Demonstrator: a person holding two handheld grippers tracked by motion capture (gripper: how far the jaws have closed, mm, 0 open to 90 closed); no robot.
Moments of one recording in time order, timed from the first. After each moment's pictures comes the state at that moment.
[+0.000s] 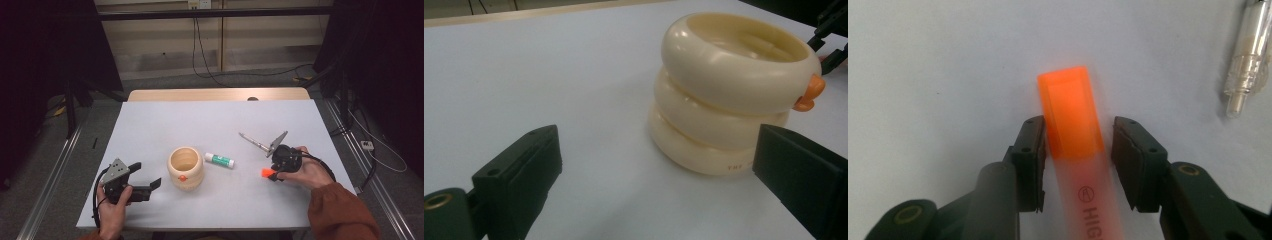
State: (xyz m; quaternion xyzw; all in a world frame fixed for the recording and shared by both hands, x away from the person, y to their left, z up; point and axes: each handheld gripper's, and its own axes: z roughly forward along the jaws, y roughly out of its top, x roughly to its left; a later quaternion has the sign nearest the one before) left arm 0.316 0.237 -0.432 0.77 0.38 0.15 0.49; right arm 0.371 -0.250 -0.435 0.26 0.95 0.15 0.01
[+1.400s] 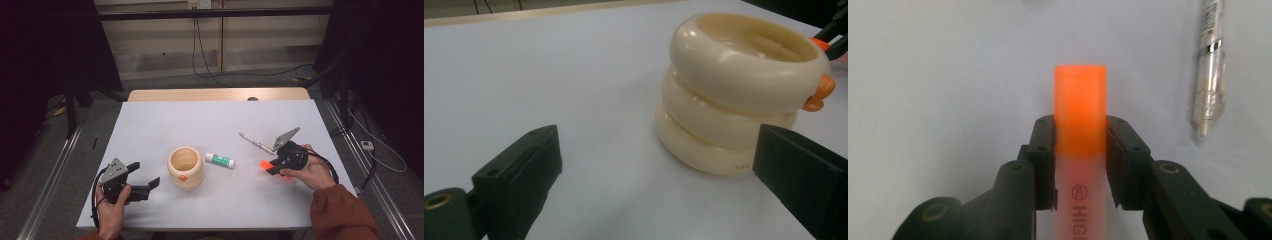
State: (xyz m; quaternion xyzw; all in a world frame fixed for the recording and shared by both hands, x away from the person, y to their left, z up) left arm 0.318 0.240 -0.432 0.77 0.38 0.15 0.49; right arm 0.366 -0.260 -0.419 0.30 0.92 0.25 0.03
